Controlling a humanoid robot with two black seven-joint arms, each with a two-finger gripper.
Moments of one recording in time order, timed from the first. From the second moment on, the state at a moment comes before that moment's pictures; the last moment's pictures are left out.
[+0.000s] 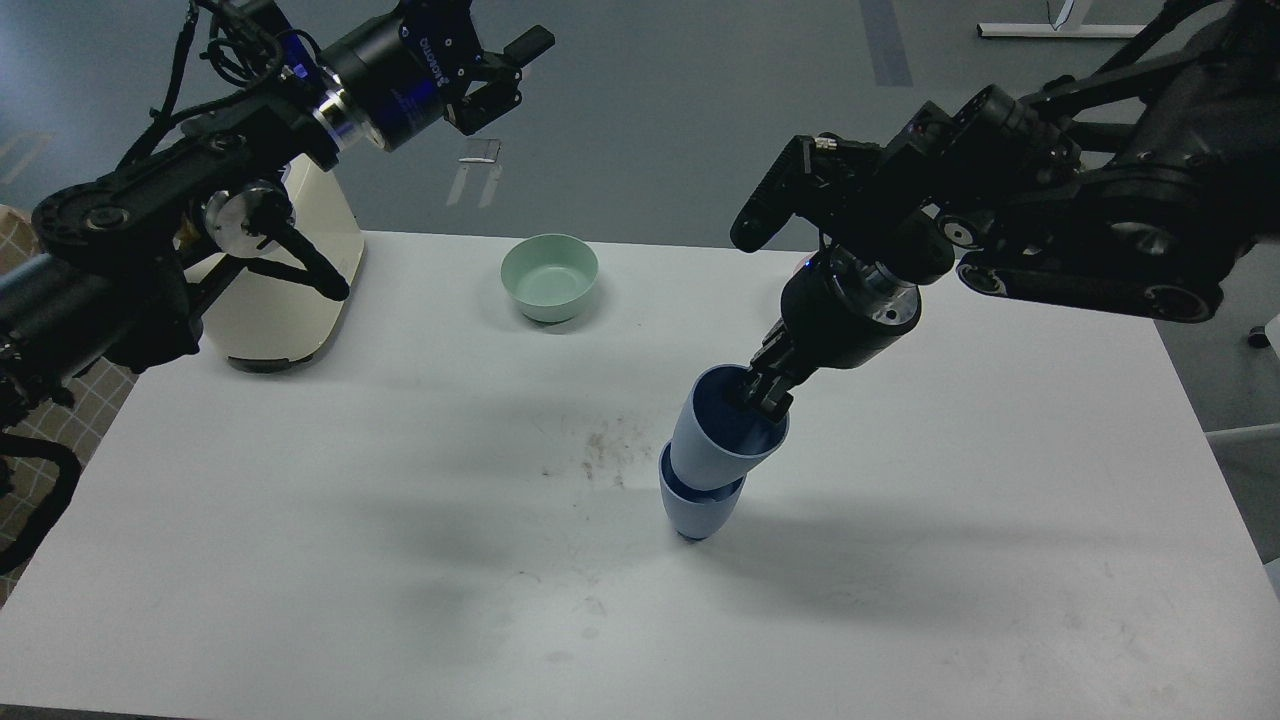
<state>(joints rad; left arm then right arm) -1.10 0.47 -0.46 -0.82 0.36 -0.49 -0.44 1.94 -0.18 -0.73 1.25 -1.17 0.49 0.49</state>
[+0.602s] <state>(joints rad) -1.10 0.47 -0.46 -0.82 0.36 -0.49 -0.44 1.93 -0.18 -0.74 1.24 -1.17 0.49 0.49</state>
